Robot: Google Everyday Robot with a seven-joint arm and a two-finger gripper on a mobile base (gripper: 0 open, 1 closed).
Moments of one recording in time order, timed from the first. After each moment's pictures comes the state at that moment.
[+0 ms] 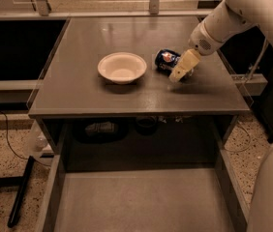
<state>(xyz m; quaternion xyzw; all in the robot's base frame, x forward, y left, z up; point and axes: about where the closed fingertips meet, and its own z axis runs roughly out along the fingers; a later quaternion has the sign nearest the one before) 0.704 -0.163 0.861 -0.51 0.81 0.08 0.28</state>
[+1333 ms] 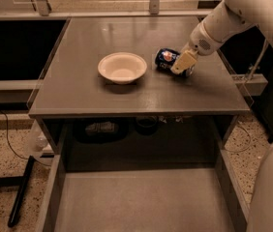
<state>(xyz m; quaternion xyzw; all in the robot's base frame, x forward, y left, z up) 0.704 -0.163 0.861 -0.51 0.81 0.08 0.28</state>
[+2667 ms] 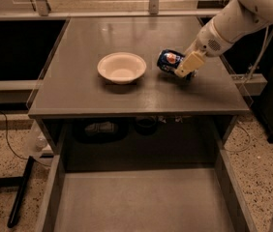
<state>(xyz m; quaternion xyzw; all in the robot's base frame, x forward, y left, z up) 0.674 -0.162 0.875 -0.53 0.80 0.10 0.28</state>
